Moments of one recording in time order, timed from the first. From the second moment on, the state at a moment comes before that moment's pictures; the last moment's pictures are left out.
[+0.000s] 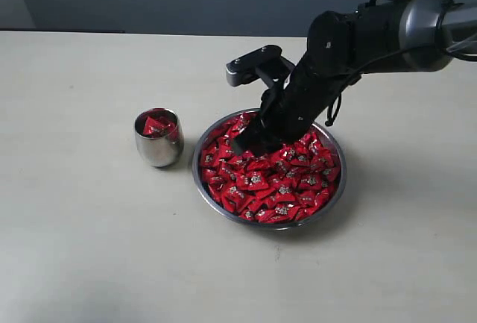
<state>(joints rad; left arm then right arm) 0.22 0.00 0.00 0.04 0.29 -0.02 0.69 1.92 -1.22 0.28 0.60 -0.36</state>
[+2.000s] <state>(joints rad) 0.22 0.00 0.00 0.04 0.29 -0.02 0.69 2.03 -1.24 0.29 0.61 -0.36</state>
